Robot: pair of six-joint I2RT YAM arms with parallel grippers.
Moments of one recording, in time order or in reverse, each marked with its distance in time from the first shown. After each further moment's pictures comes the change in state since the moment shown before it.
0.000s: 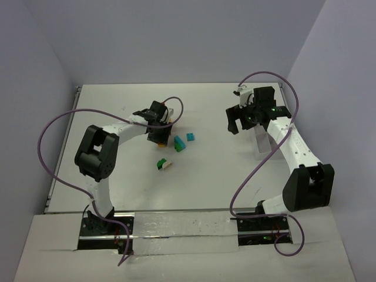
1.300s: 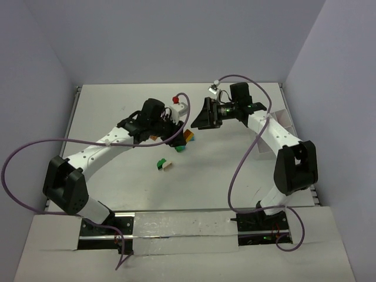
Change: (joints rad) left arm -0.138 -0.425 -0.124 0.119 0.433 0.140; right arm 0.158 0.189 0.047 0.297 -0.722 0.664
